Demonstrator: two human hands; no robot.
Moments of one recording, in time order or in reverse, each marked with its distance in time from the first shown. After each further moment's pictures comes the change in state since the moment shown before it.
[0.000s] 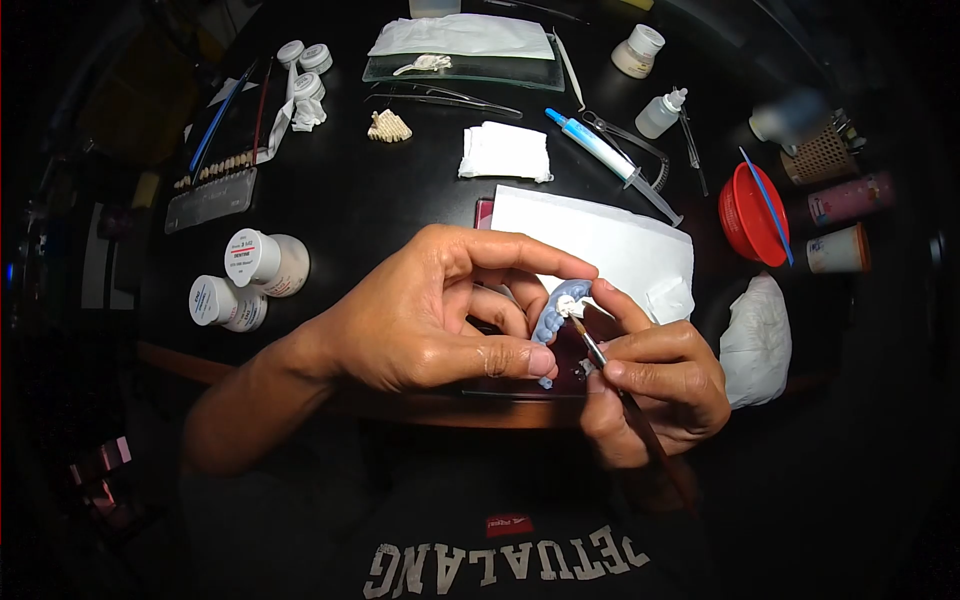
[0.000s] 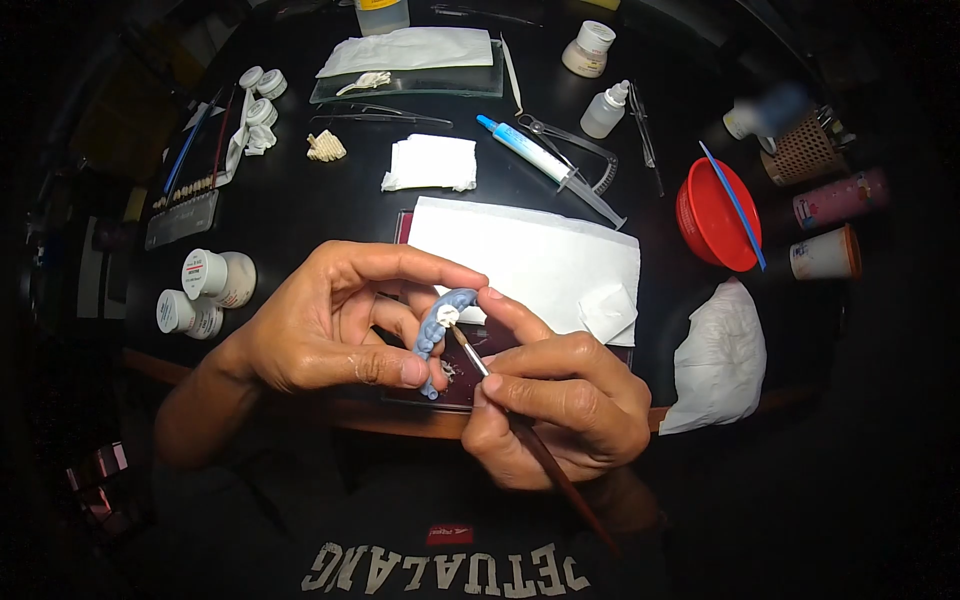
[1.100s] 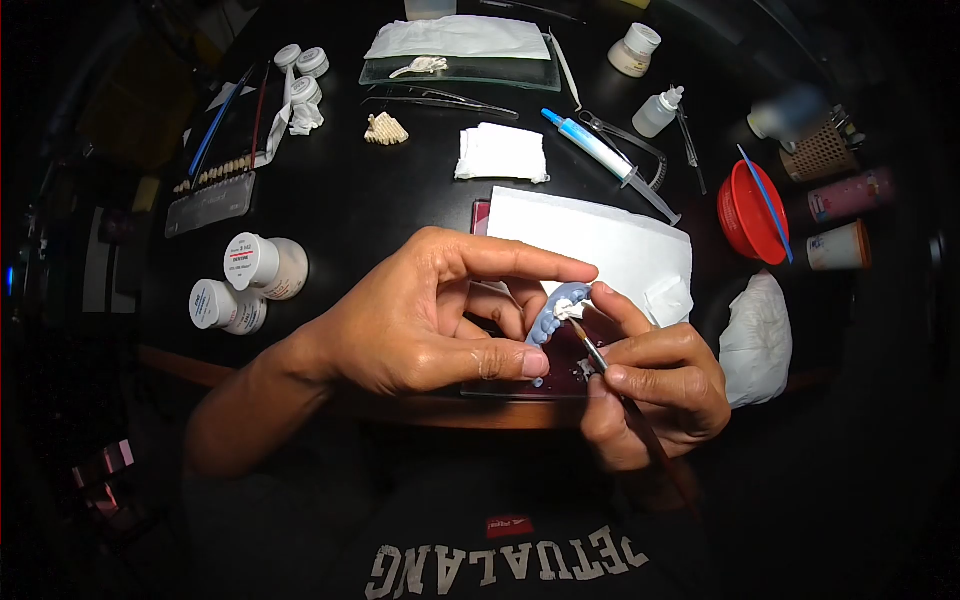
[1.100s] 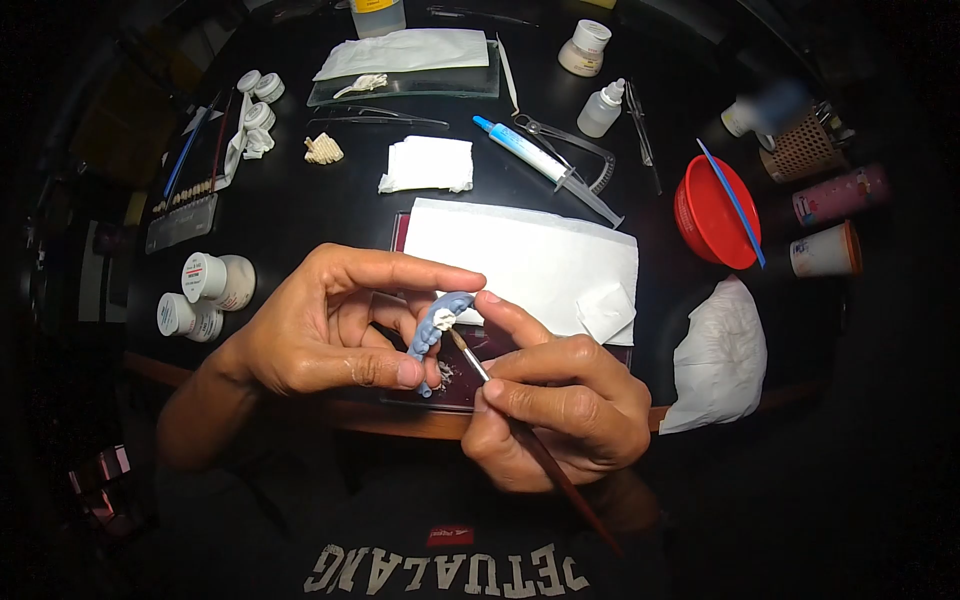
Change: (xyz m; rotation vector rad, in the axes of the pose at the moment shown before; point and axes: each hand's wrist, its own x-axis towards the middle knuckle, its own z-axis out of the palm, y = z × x) left_hand 0.000 -0.001 0.001 -0.012 -0.009 0.024; right_hand -0.001 -0.008 -0.005 -0.034 -0.075 0.063
